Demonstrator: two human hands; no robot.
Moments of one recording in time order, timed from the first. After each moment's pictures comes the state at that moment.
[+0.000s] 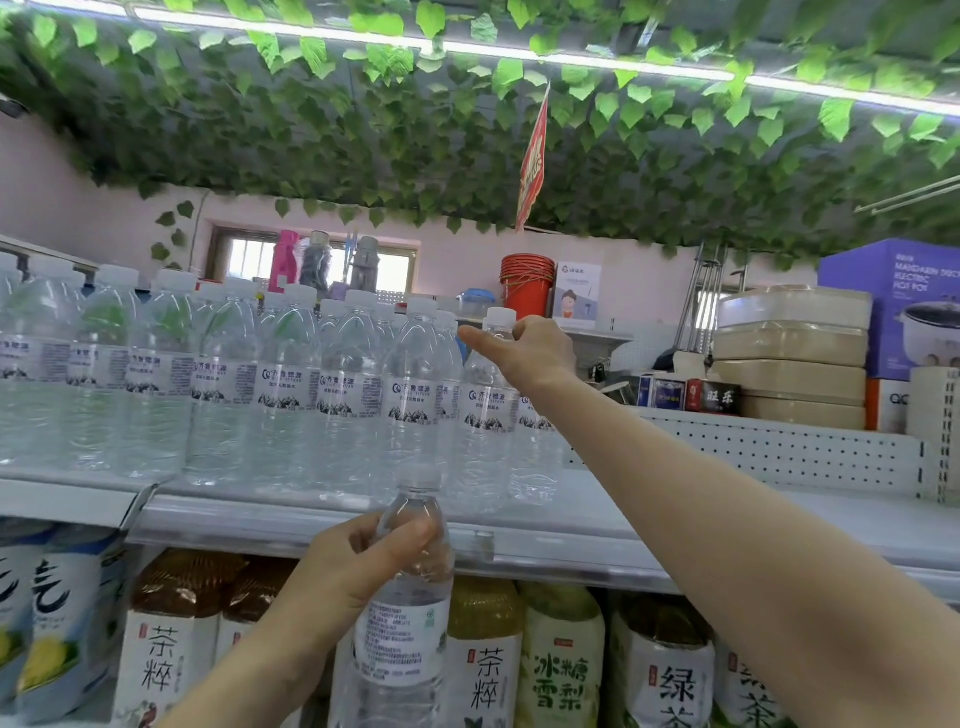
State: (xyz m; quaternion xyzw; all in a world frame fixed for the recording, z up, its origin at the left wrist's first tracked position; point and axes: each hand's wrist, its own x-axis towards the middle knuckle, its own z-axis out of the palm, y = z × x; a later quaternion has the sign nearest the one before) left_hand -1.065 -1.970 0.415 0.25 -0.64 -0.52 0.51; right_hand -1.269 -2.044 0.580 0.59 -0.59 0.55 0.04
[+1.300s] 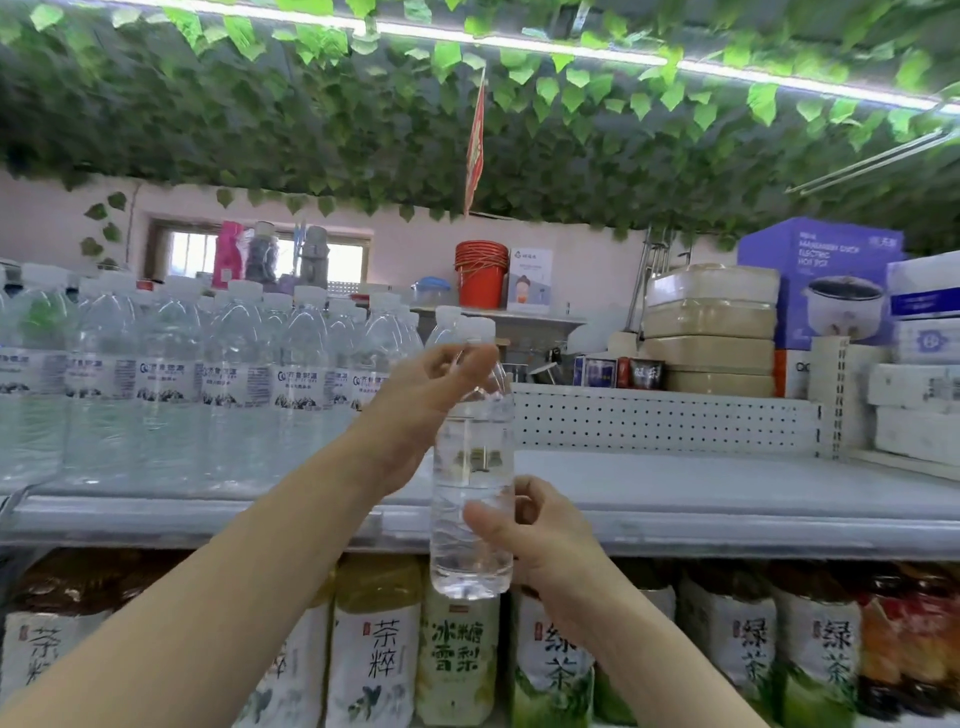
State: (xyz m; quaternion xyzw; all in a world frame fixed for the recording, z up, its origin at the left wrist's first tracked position) left_hand -1.202 -1.950 0.520 0.13 -0.71 -0.47 0.50; right_hand -1.349 -1.893 0.422 0.57 -0.46 0.60 -0.33
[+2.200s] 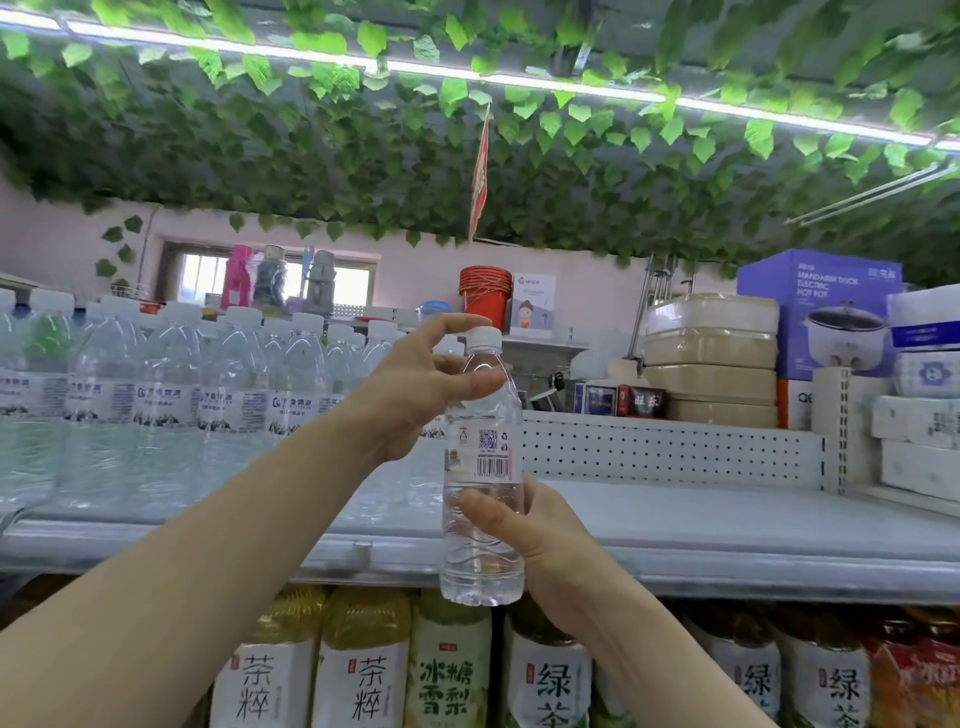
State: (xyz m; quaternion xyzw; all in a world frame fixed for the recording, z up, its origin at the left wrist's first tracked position) left_hand -1.208 -1.955 0.563 0.16 -0.72 -0.44 0.51; right_hand -1.355 -1.897 0.455 0.61 -0.42 0.58 -0.32
